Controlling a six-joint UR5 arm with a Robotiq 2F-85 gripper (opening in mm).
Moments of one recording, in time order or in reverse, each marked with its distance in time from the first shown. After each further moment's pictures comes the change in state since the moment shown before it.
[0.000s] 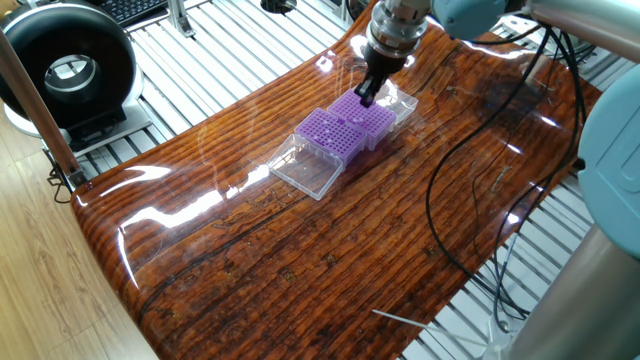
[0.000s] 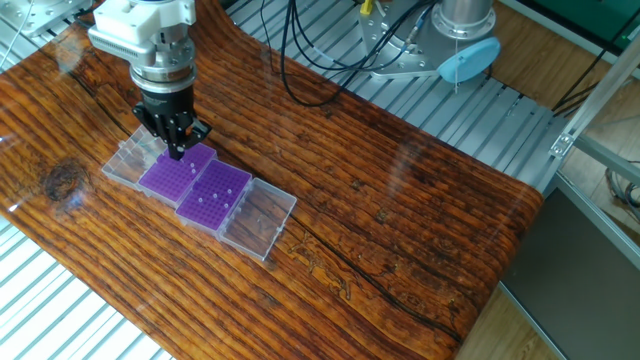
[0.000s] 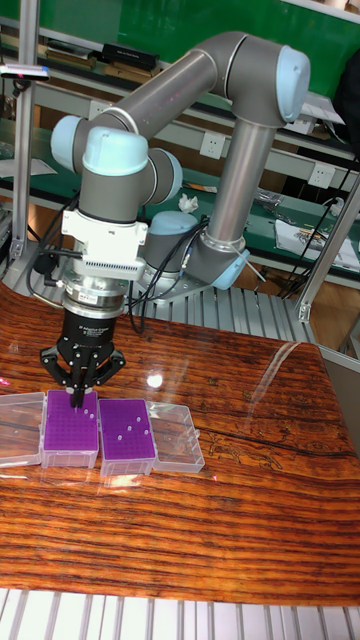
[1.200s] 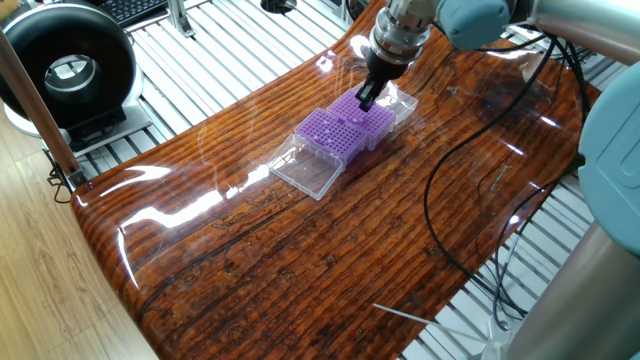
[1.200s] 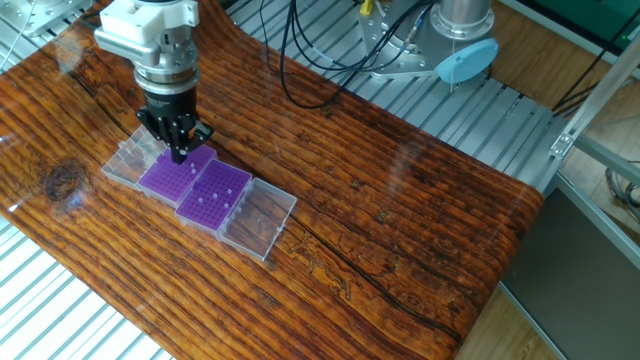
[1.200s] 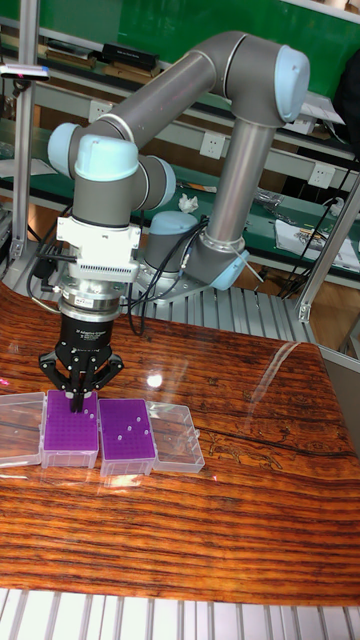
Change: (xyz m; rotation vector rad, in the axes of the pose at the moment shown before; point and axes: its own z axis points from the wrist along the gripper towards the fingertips) arm 0.006 0.003 0.012 -0.027 -0.024 0.002
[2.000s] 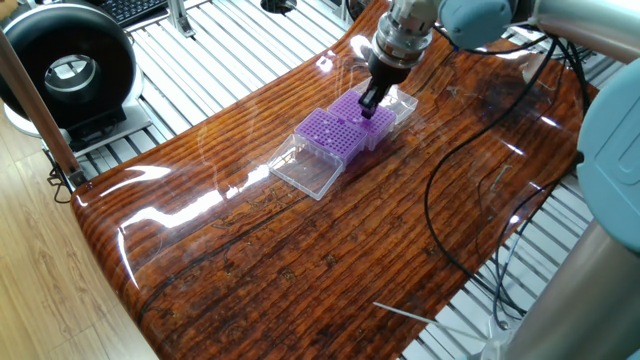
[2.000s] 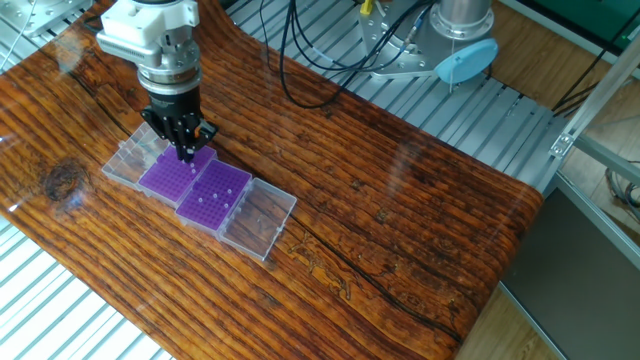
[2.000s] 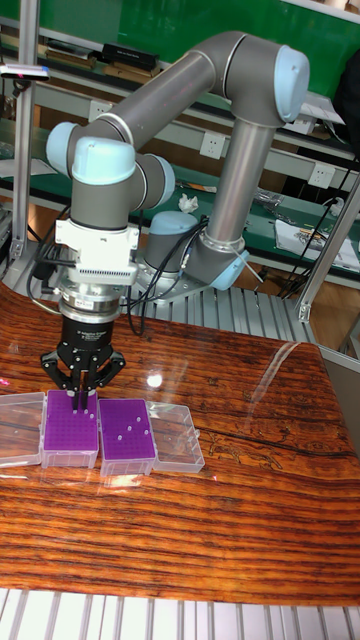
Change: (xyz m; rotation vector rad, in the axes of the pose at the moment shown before) arm 0.008 0.005 0.001 -0.019 0.032 -0.014
